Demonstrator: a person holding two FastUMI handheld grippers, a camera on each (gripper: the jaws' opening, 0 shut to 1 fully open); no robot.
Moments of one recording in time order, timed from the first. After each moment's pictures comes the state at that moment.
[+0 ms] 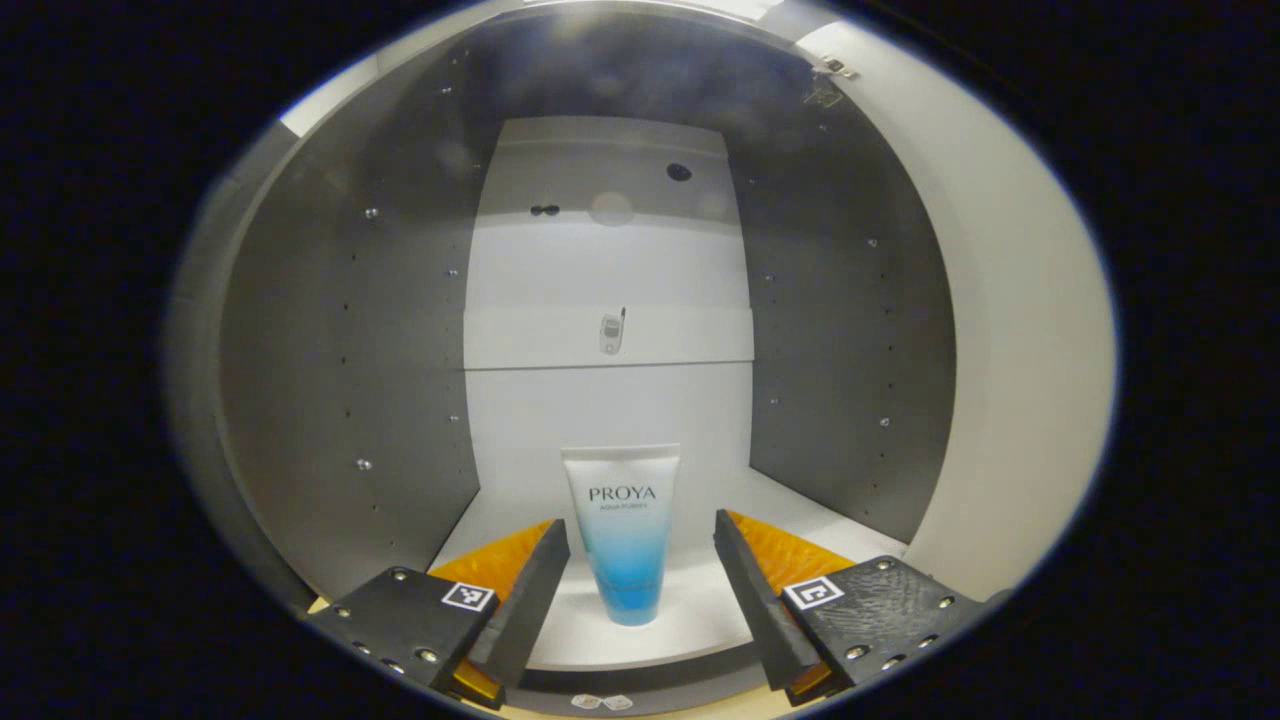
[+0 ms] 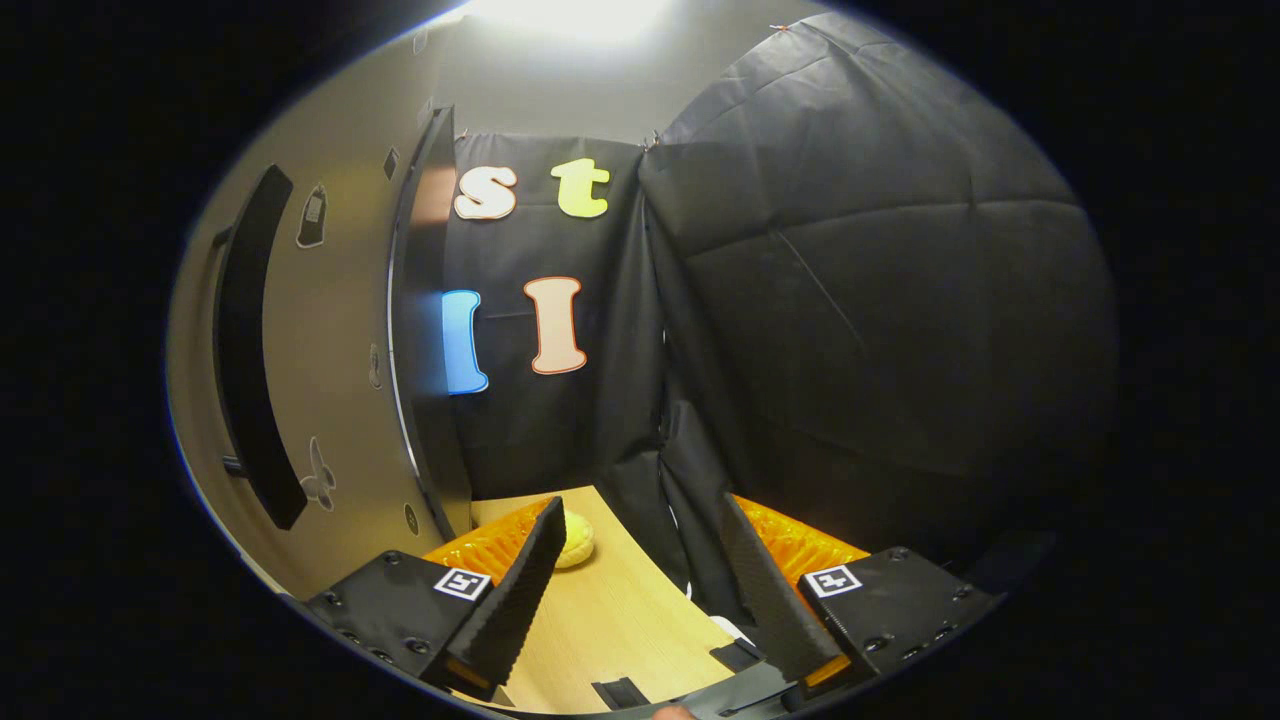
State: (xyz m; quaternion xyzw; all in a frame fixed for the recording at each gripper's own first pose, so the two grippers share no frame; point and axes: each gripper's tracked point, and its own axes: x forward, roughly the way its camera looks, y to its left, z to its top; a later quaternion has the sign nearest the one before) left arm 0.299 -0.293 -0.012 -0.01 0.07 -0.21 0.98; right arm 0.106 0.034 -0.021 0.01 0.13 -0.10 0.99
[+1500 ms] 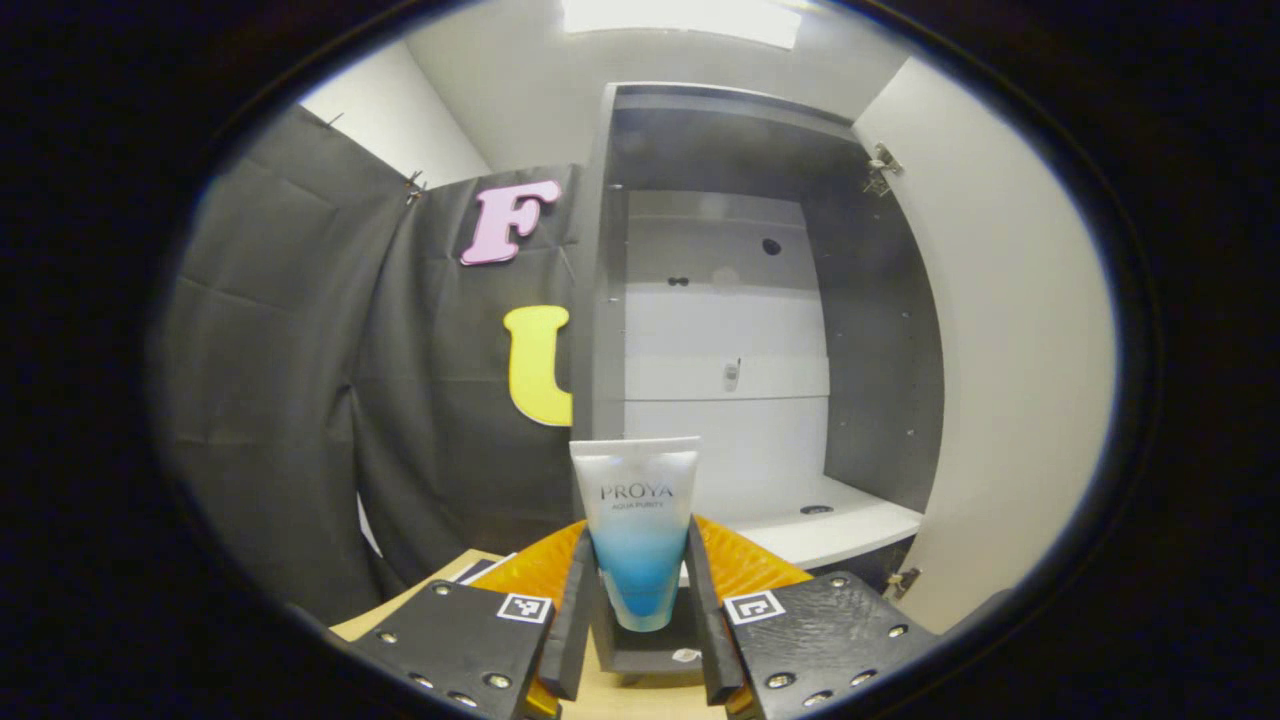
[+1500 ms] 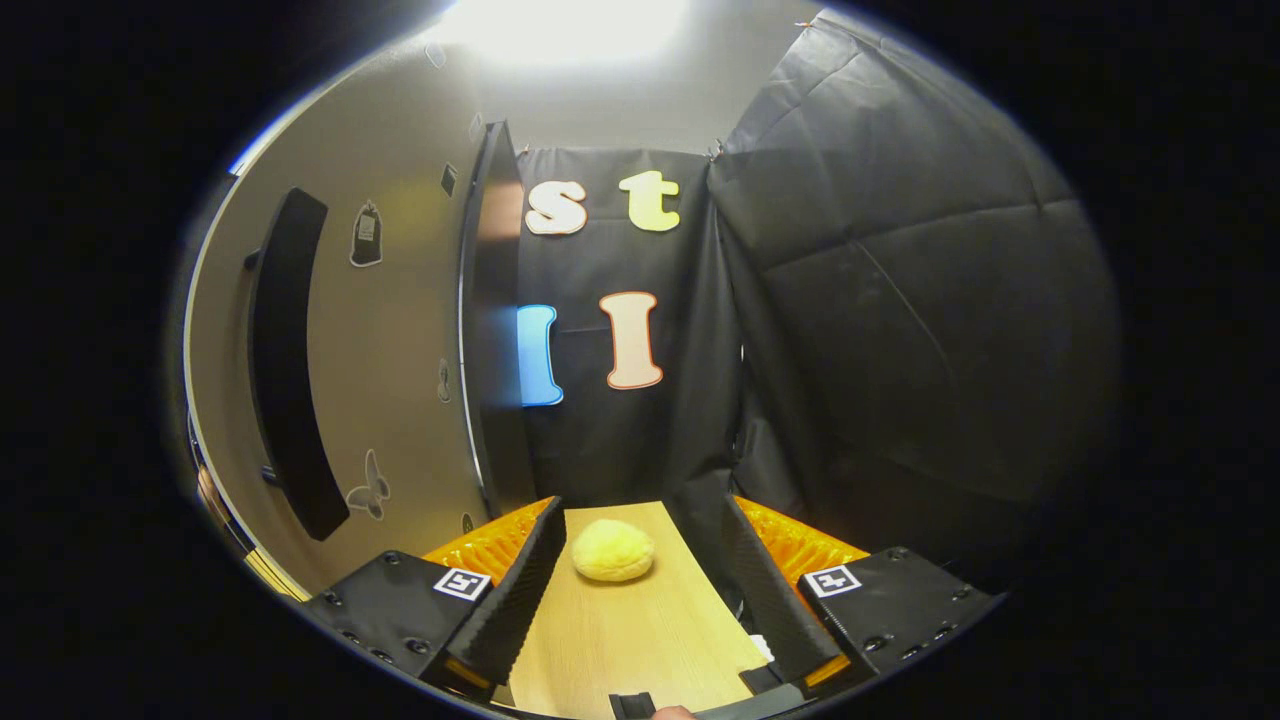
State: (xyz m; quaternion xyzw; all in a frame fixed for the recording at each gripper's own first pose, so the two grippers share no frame) left arm 0.167 -0.122 0.018 -0.03 0.01 -0.07 1.00; right arm 0.131 0.059 -0.011 0.02 0.11 0.03 0.99
